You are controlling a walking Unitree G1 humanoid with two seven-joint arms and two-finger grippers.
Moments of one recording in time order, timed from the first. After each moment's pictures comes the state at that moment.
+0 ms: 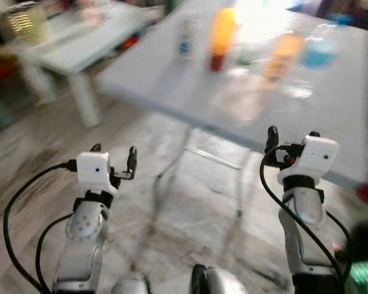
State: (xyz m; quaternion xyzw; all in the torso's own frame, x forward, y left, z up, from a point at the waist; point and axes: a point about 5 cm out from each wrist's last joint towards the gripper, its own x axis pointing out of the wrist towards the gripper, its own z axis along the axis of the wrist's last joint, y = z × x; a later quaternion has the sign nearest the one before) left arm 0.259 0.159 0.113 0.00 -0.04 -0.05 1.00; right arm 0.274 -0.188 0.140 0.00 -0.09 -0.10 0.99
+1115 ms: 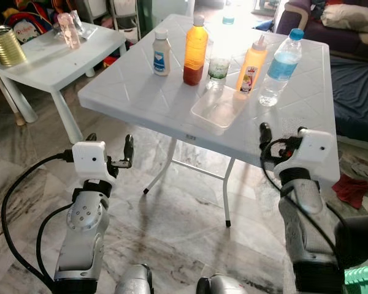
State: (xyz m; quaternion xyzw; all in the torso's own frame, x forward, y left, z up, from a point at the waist) left arm 0.271 0.164 0.125 0.00 -0.06 -0.02 1.00; right arm 0.294 -0.189 0.139 0.05 -0.06 -0.05 1.00
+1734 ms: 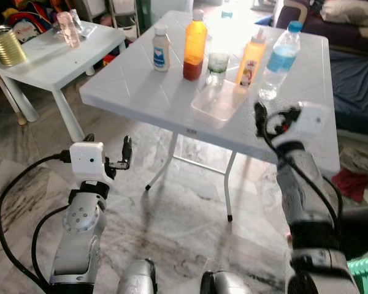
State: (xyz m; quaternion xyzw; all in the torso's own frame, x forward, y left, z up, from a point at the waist) left arm 0.265 0.166 0.129 0.01 -0.06 -0.02 1.00; right arm 0.342 -0.184 0.161 0.10 -0.07 0.01 0.99
